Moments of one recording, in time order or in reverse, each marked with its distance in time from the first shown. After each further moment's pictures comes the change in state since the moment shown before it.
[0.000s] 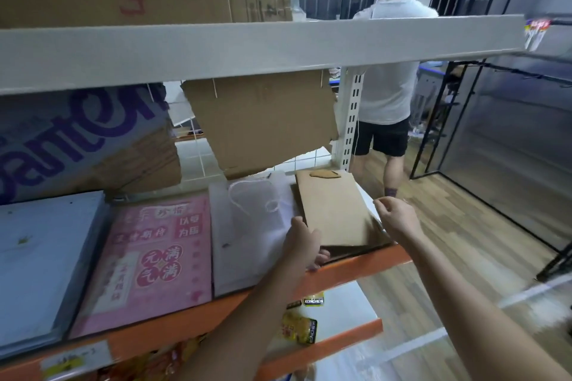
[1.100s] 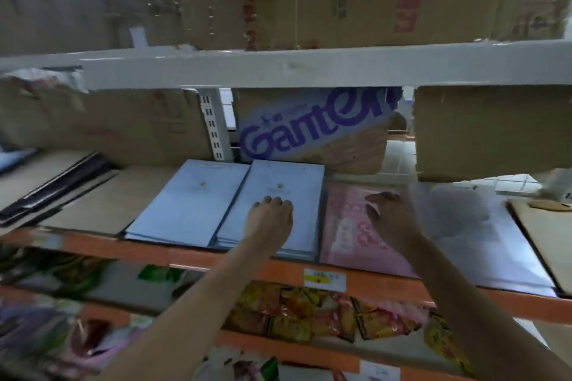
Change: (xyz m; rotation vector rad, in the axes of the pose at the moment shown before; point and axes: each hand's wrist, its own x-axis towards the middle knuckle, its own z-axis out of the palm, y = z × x) left_hand -0.112 -0.137 -0.394 1.186 0.569 0.306; right_hand -0.180 -0.287 0.174 -0.065 -0.170 -0.769
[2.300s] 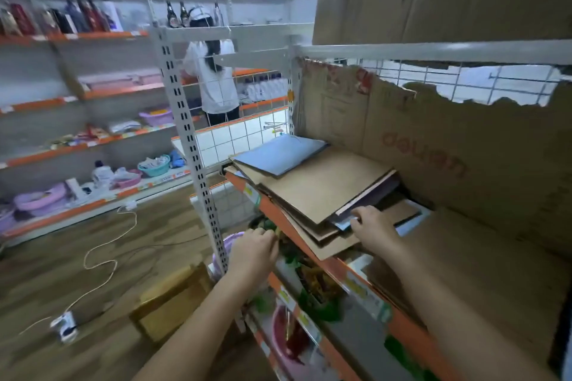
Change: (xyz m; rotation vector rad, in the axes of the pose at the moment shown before) left_hand -0.207 -0.651 -0.004 0.102 0.015 -0.804; right_hand 0.147 -0.670 0.364 0.264 -0.585 -0.442
